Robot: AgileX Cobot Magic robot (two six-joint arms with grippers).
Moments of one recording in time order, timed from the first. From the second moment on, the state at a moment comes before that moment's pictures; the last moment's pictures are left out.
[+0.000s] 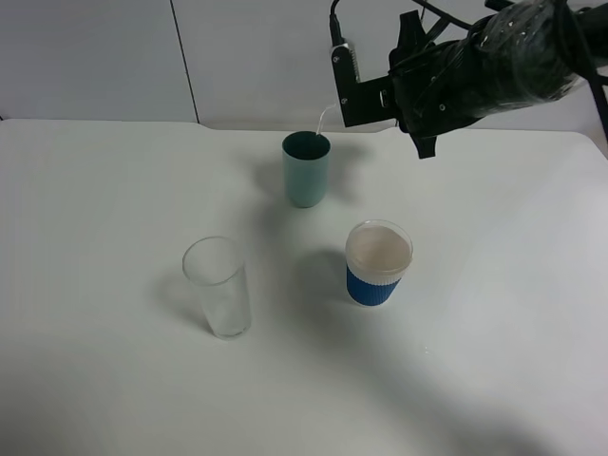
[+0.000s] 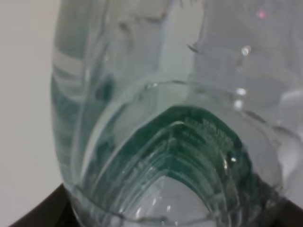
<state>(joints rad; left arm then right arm) 0.06 -0.01 -0.51 0.02 1.05 0.01 0.59 1.90 -1.18 -1.57 0.70 0.21</state>
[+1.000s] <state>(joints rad) 0.06 -0.01 -0.51 0.02 1.05 0.01 0.60 1.90 -1.18 -1.57 0.70 0.16</state>
